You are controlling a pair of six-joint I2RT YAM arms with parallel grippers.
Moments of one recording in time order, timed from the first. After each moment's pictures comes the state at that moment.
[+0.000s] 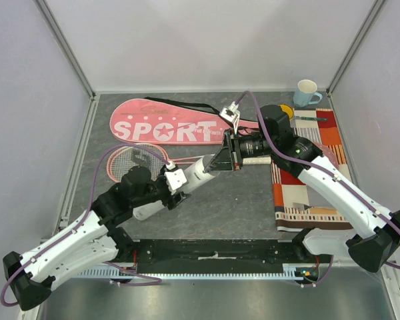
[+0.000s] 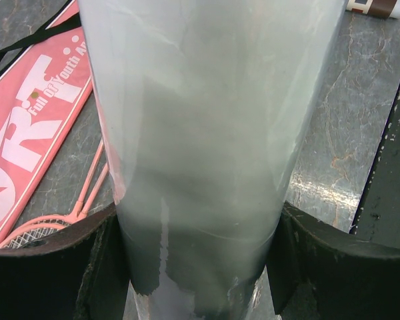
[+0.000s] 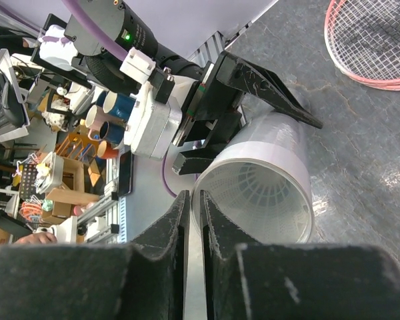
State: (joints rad) left arm -0.81 0.70 0.62 -0.31 0.21 0.32; right arm 0.67 1.24 1.28 -0.40 -0.88 0.48
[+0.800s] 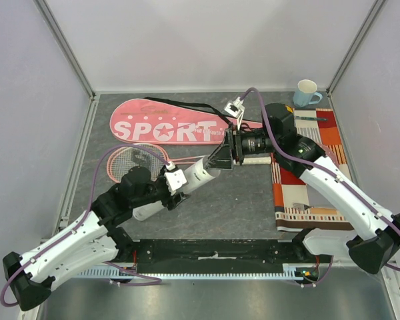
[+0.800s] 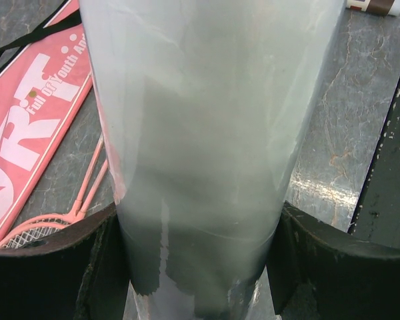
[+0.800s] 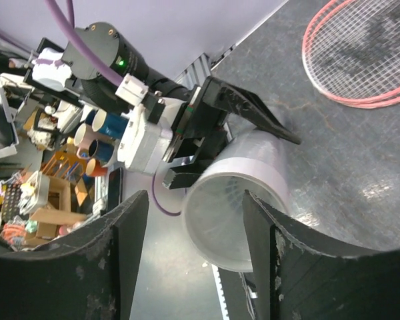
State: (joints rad) left arm -0.81 0.70 0.62 -0.32 0.21 0.32; right arm 0.65 1.23 1.28 -0.36 -0.85 0.50
